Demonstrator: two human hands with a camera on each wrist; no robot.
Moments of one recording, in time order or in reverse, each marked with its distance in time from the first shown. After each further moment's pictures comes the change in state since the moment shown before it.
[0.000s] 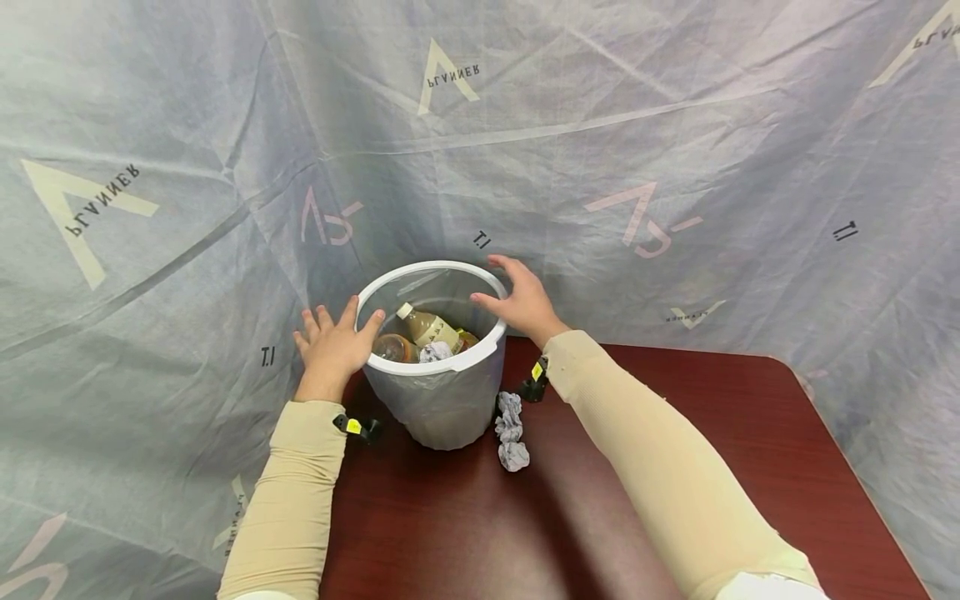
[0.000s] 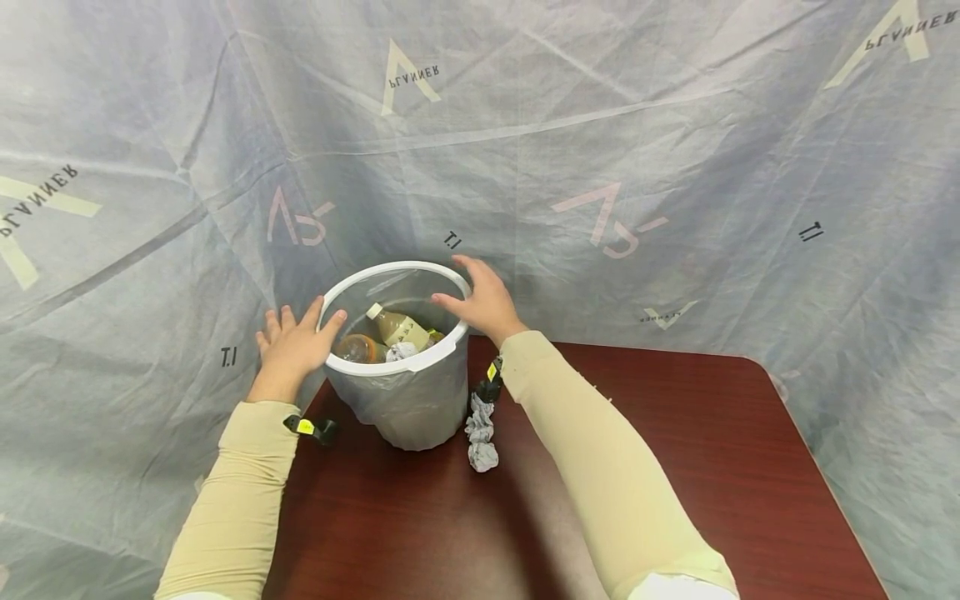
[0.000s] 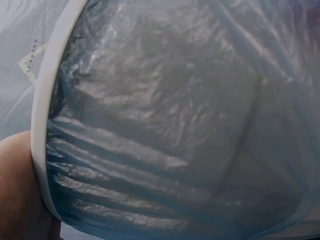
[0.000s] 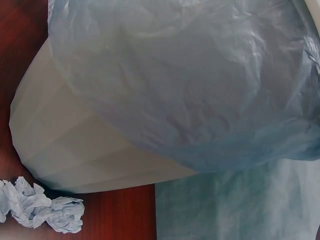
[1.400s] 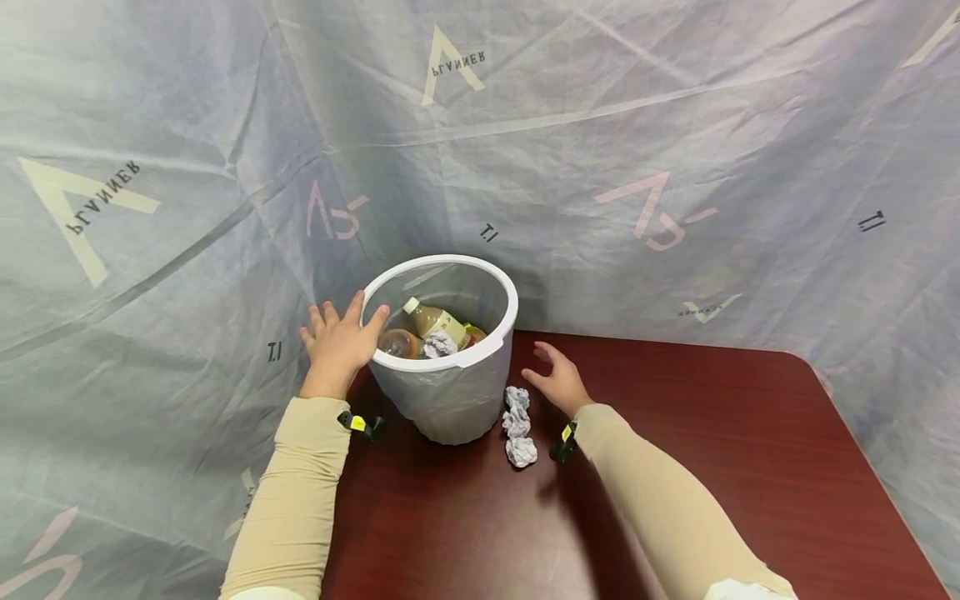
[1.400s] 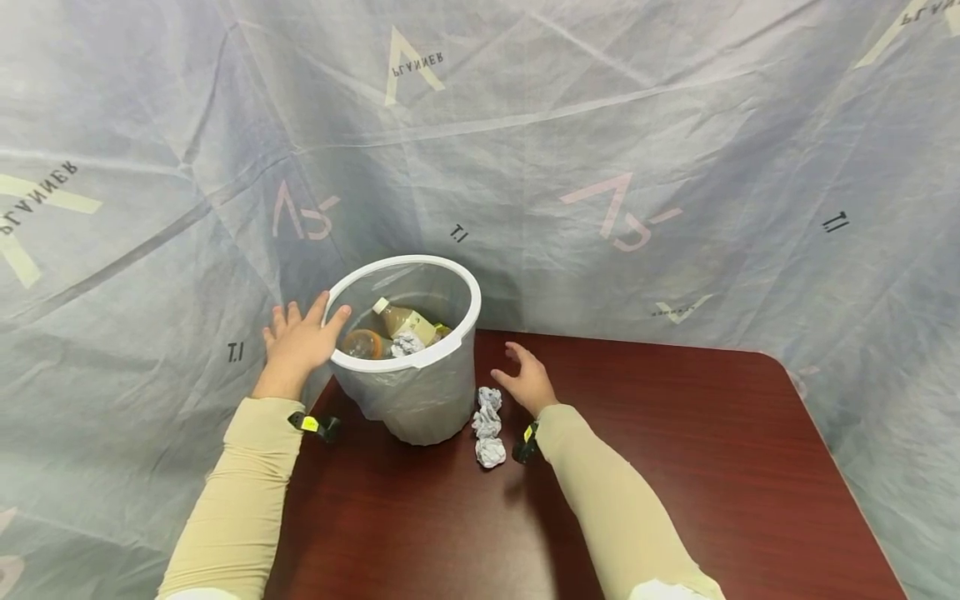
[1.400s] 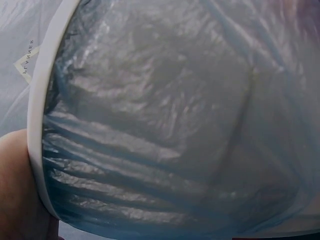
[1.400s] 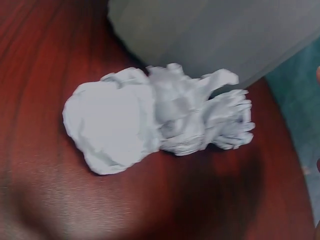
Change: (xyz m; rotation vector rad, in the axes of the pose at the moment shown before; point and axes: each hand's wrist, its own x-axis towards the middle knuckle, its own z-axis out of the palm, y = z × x) left_hand -0.001 0.001 0.000 -0.008 0.005 -0.005; right_hand -0.118 0.152 0.073 0.101 -0.020 0.239
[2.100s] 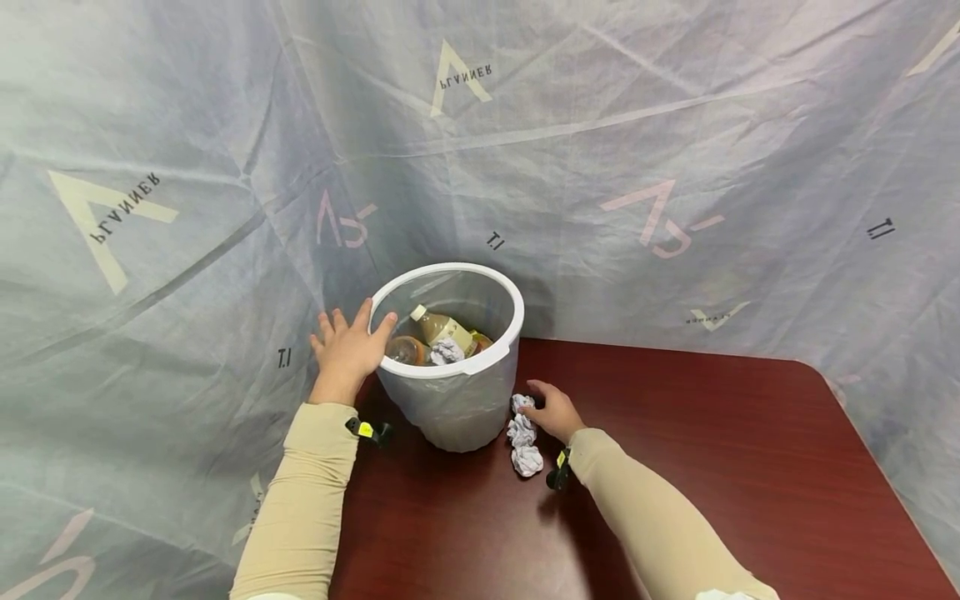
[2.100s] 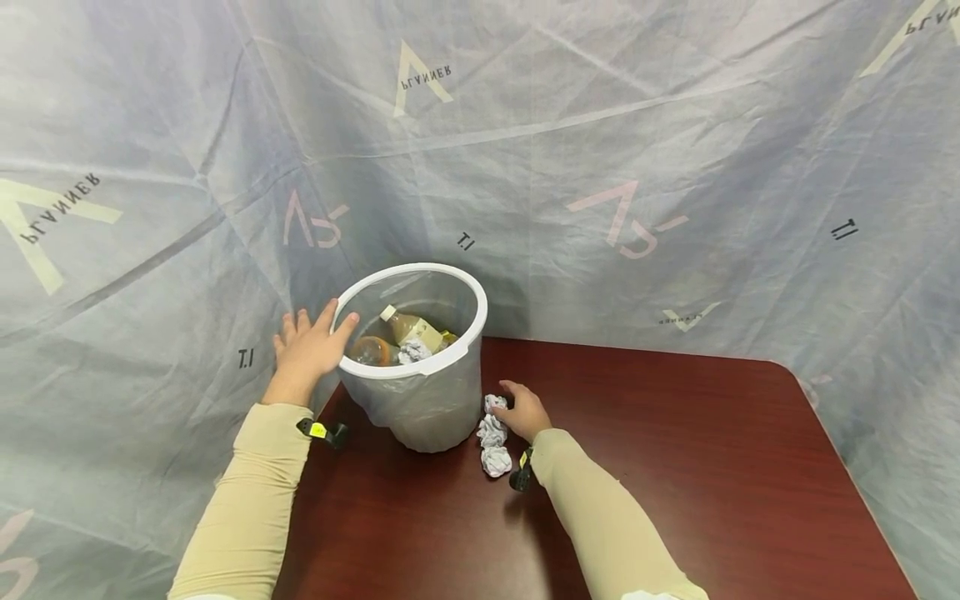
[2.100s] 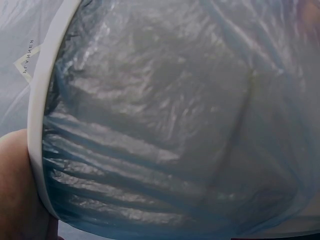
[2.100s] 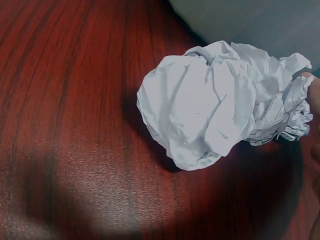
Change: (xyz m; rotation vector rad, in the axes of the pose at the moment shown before) left_hand 0.000 0.000 0.001 0.001 0.016 0.001; right_hand -0.025 0.015 0.036 -0.061 -0.118 0.045
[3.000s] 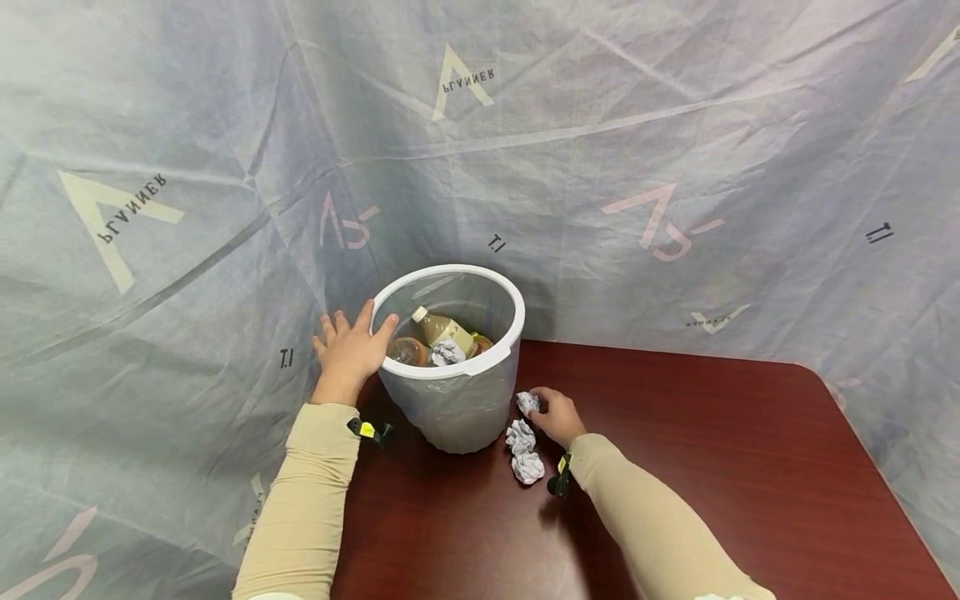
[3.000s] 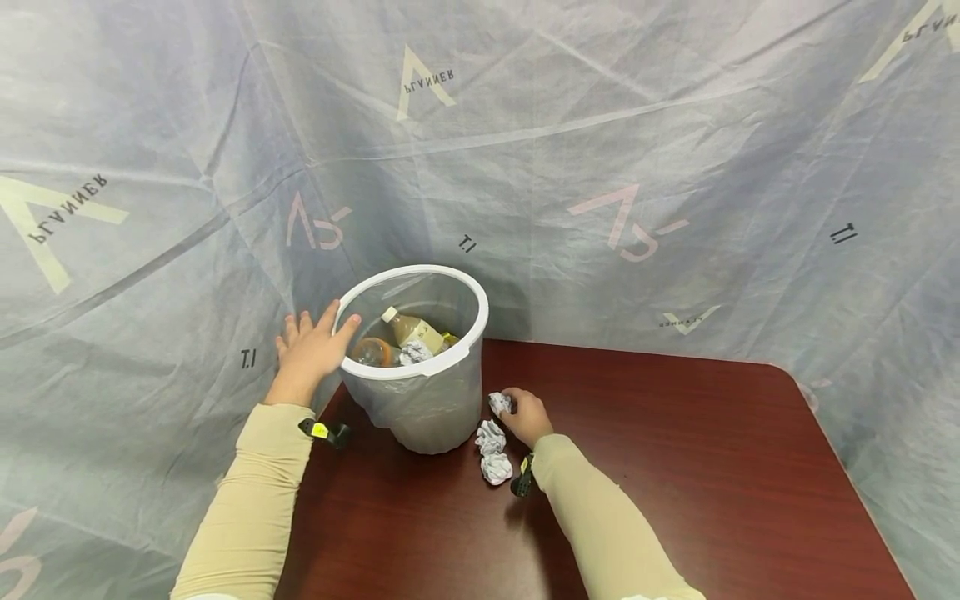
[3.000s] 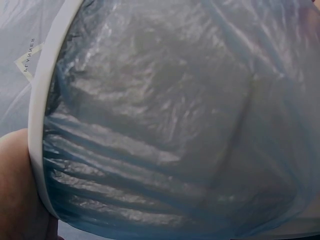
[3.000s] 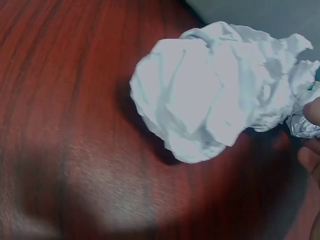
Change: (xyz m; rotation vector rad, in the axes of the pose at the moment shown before) left_hand 0.002 -0.003 0.002 -0.018 0.008 -0.002; right_hand -0.007 0.008 0.002 -0.067 0.058 -0.018
